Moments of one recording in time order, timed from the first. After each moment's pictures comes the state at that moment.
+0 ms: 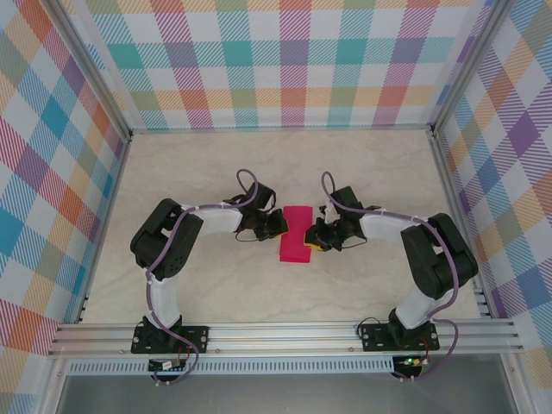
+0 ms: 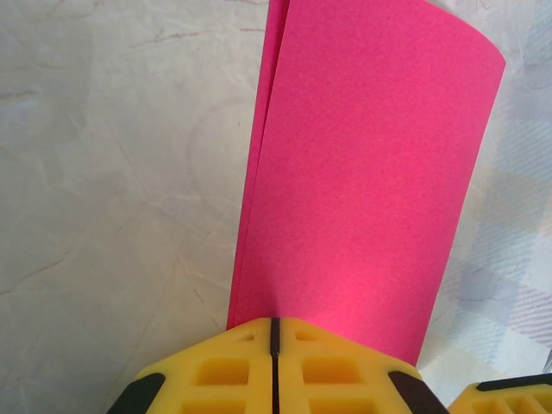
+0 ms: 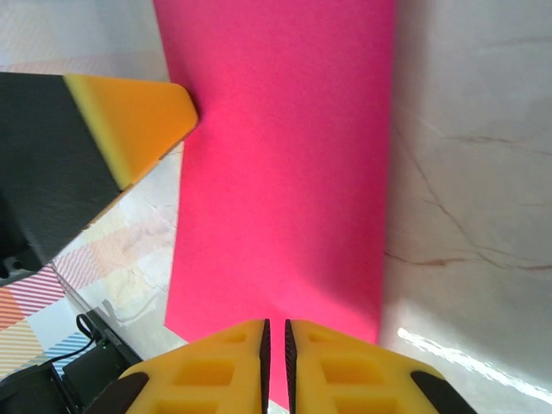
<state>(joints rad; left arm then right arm) -0.61 1.94 1.08 -0.15 0.39 -0.87 0.46 1.66 0.82 -0.29 -0.65 0.73</state>
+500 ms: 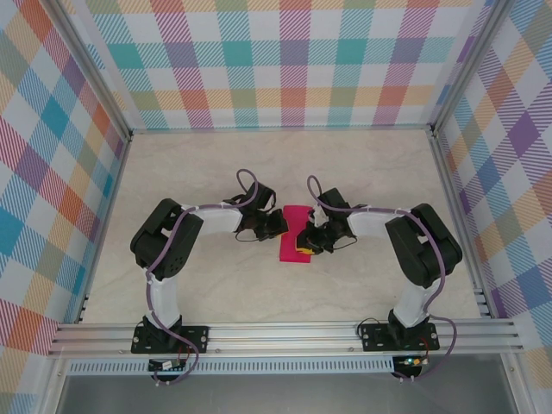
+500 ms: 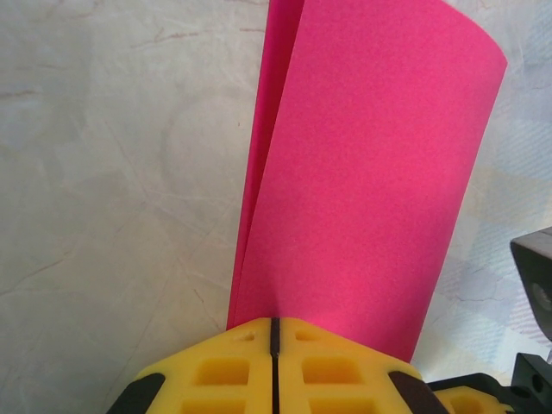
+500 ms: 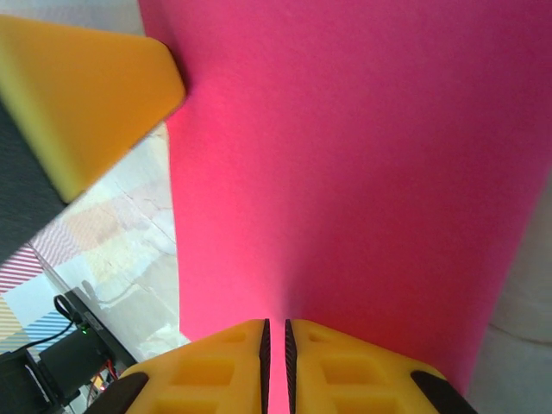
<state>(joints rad) -0.61 1.94 1.08 -0.15 0.39 -0.87 0.52 1.78 0.87 -0.29 -0.66 0.70</state>
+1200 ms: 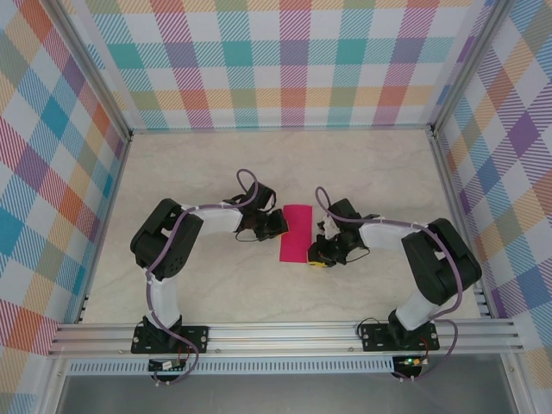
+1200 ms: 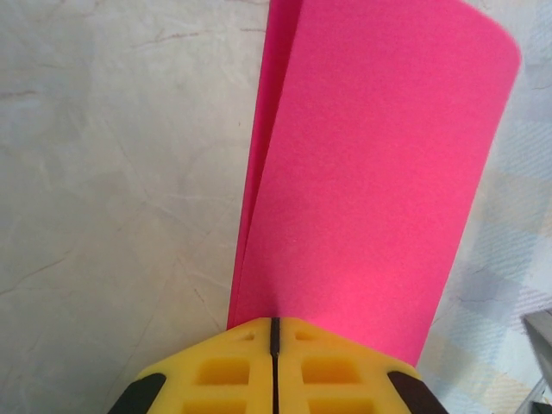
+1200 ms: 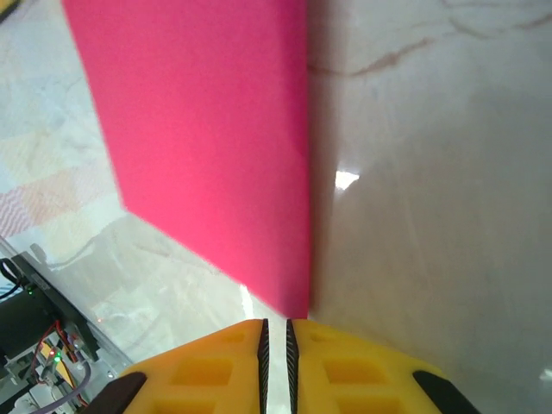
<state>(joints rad) -0.61 1.94 1.09 -0.16 0.38 -0.87 0.50 1.59 0.73 -0.40 -0.63 0.62</state>
